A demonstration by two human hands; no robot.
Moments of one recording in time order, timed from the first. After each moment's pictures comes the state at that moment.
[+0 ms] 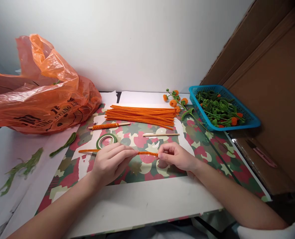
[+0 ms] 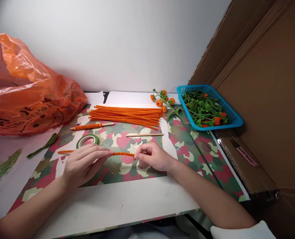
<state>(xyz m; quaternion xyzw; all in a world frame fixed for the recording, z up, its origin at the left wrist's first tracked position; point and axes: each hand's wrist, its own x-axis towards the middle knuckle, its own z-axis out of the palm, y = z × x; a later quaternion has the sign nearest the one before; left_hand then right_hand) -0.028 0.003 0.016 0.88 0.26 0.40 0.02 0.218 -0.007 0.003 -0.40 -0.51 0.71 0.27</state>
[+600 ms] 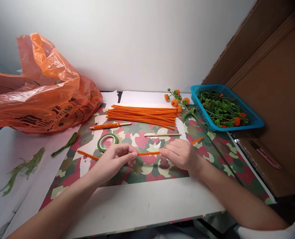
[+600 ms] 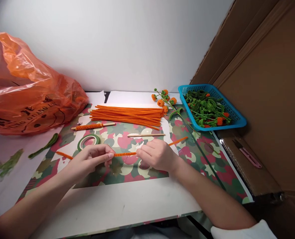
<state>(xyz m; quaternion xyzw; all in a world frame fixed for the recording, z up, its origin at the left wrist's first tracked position) -0.027 0.004 0.027 0.65 0.45 0.24 0.56 0.227 0.000 0.009 -0.34 -0.91 0.08 0.21</state>
